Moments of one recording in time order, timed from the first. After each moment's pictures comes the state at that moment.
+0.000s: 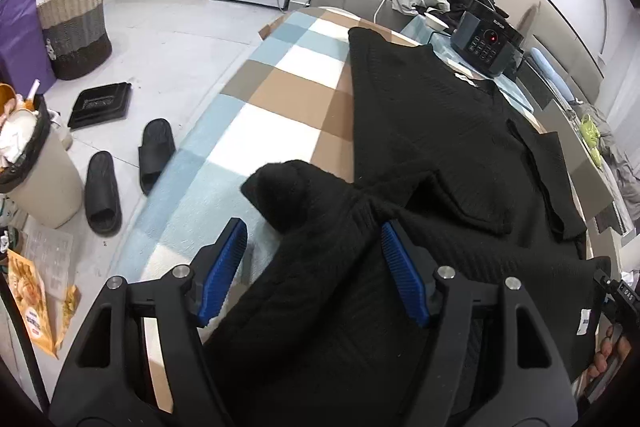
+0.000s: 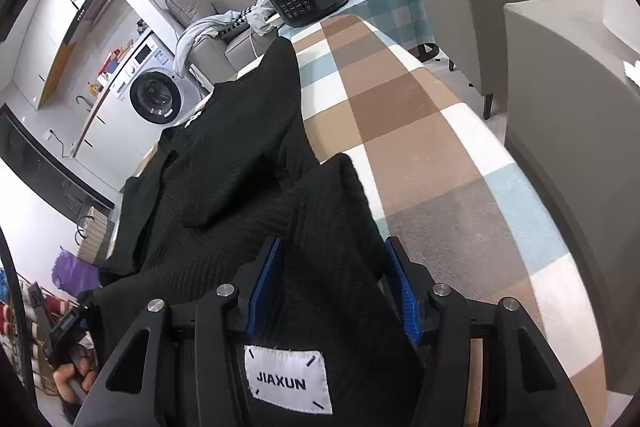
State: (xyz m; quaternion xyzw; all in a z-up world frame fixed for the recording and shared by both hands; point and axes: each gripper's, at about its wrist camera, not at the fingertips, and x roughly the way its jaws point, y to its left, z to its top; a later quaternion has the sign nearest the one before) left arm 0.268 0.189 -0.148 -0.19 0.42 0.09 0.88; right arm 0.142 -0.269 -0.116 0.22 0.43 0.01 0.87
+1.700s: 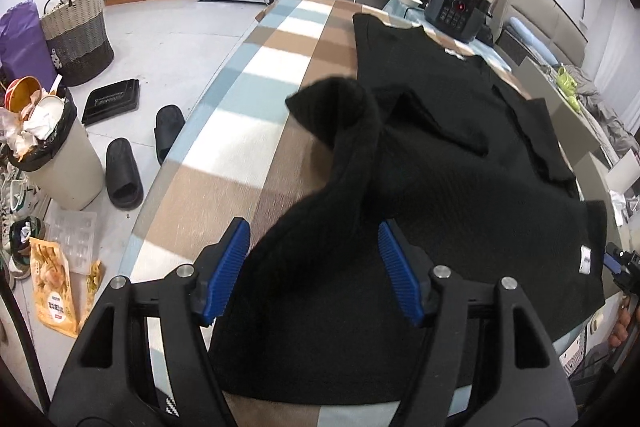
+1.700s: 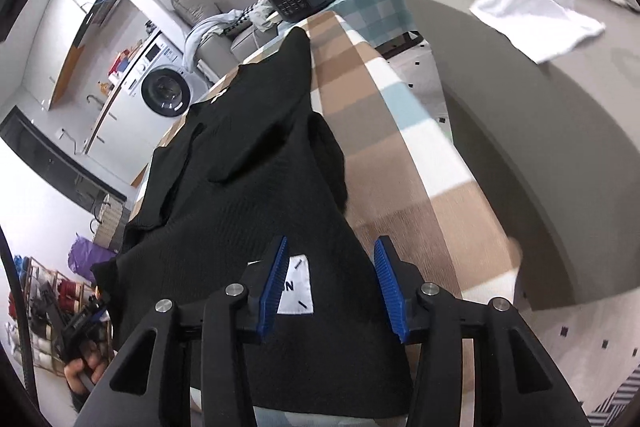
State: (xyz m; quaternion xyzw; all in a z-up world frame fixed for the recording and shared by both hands) left arm 0.106 0.161 -0.126 -0.14 0.43 0.06 0.89; right arm 0.004 -0.306 -0.095 0.24 0.44 0.03 0.86
